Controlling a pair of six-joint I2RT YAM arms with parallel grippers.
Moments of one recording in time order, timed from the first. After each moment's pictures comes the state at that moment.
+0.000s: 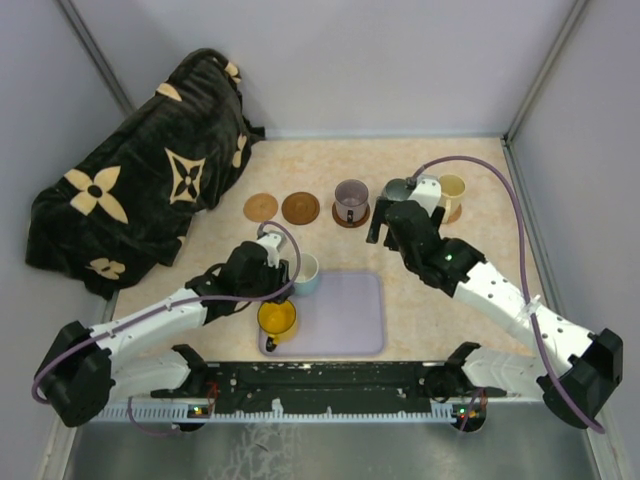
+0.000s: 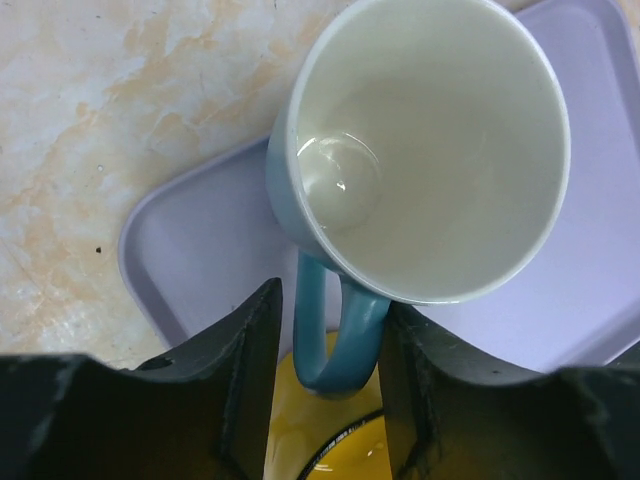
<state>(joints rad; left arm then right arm) -0.75 1.09 0.54 -0.17 -0.03 -0.37 0.73 1.07 0.98 -0.51 0.58 0.60</state>
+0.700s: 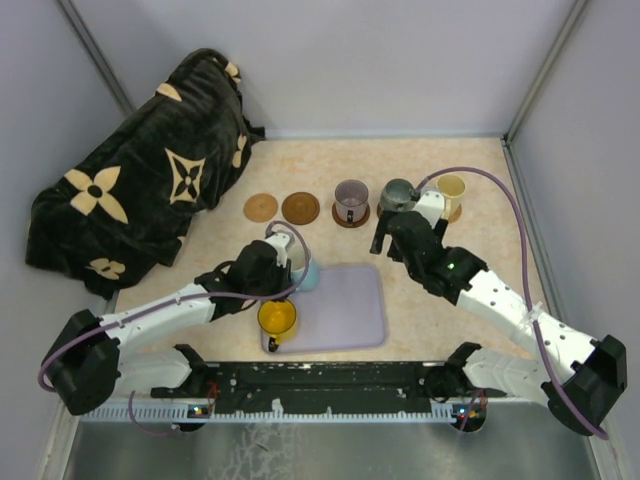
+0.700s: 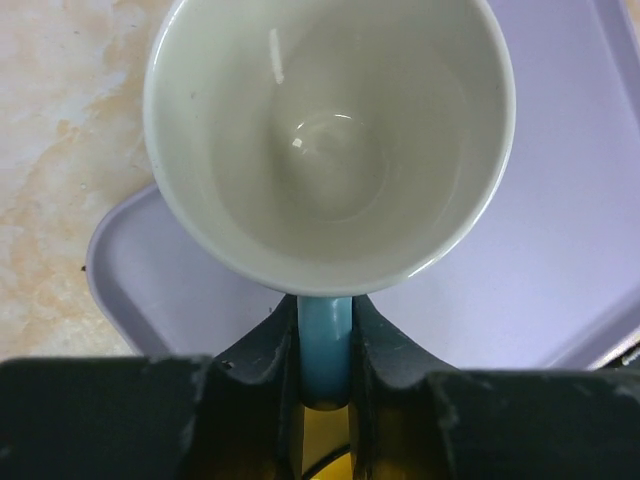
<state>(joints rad) -0.78 1.18 0.57 -0.13 -0.04 -0.36 0.73 1.02 0.89 -0.54 0.57 0.65</state>
